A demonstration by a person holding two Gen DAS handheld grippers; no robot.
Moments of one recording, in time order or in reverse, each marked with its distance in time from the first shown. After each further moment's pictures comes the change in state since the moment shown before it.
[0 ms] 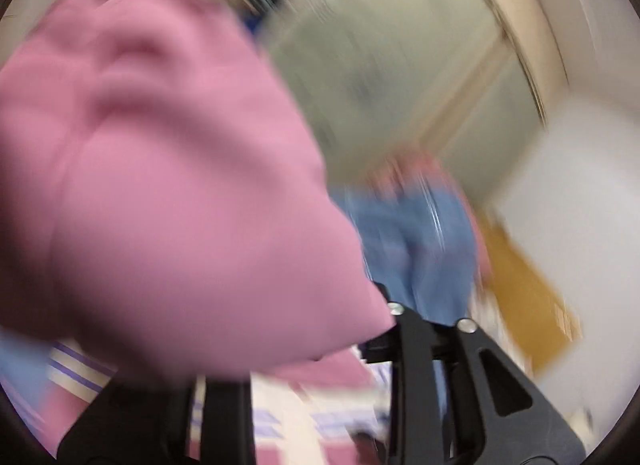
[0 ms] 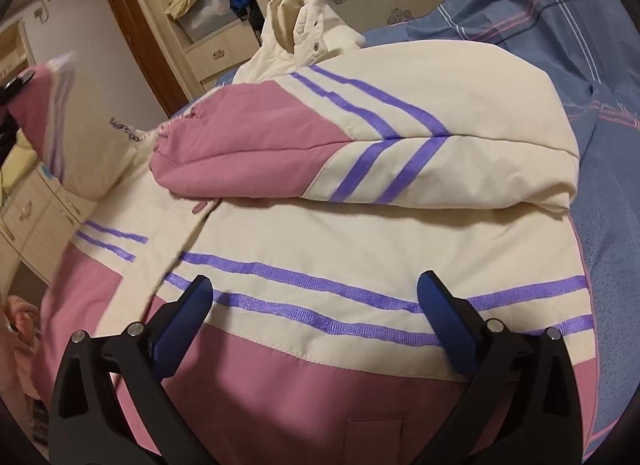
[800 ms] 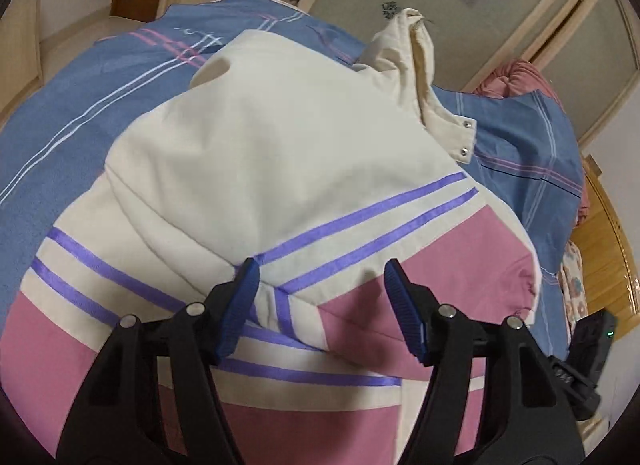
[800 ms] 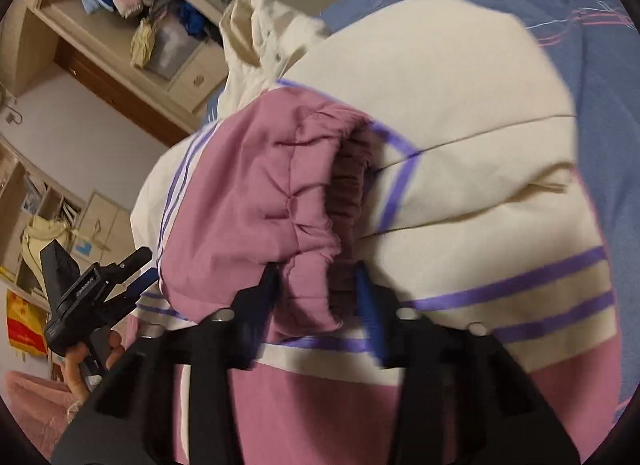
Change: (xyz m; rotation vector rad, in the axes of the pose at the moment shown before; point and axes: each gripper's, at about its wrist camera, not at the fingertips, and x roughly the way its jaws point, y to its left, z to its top) left arm 0.051 0.093 -0.081 -0.119 0.237 0.365; right arm 0.007 0.008 0.041 0.219 0.115 0.085
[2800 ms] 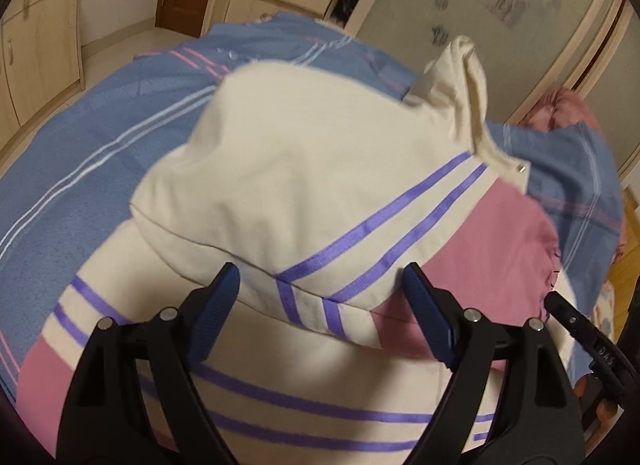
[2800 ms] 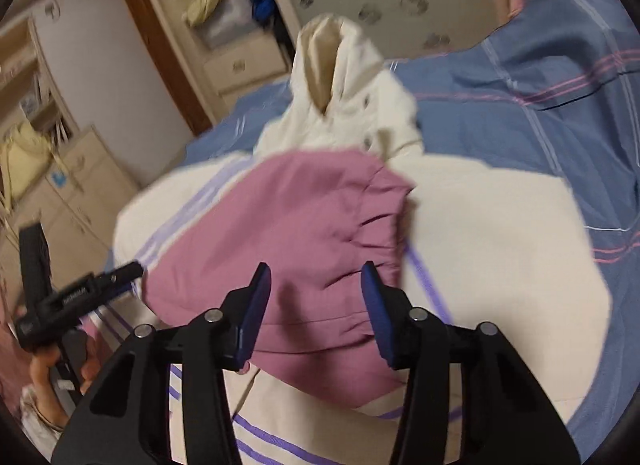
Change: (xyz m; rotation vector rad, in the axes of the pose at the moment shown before) left arm 0.027 0.006 0.028 -0.057 -0.058 0.167; right arm 0.067 0.071 0.077 -0.366 -0.017 -0.148
